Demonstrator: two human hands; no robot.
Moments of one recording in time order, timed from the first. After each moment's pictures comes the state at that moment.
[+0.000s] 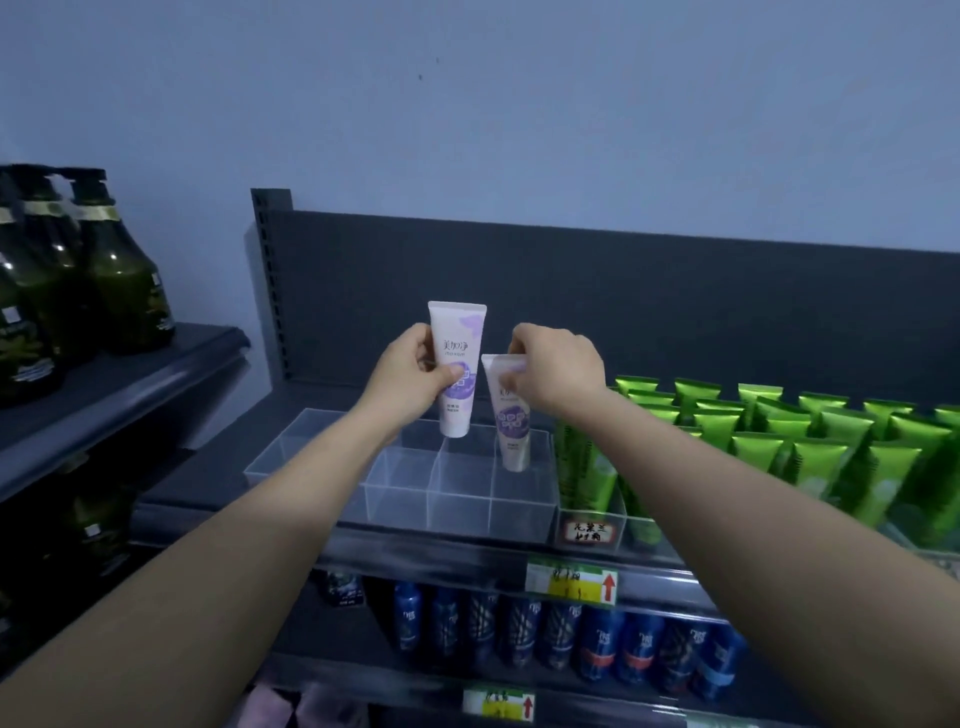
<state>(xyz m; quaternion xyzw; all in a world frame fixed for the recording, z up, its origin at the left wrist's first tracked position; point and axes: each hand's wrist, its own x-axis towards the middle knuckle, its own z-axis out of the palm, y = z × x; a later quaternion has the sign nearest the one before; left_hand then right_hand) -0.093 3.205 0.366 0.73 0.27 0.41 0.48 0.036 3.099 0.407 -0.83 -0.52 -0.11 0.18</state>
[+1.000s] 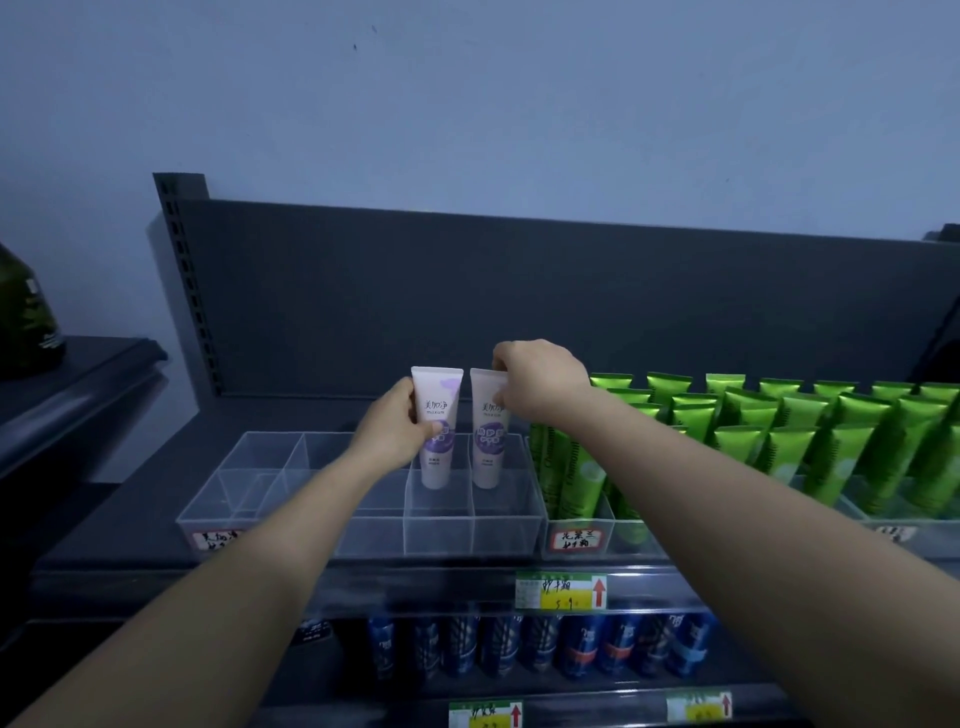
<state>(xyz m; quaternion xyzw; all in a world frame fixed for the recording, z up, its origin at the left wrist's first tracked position) -0.060 3.249 0.308 0.82 0.32 0.27 0.40 0.056 3.117 0.396 -0.86 -0.49 -0.08 0.09</state>
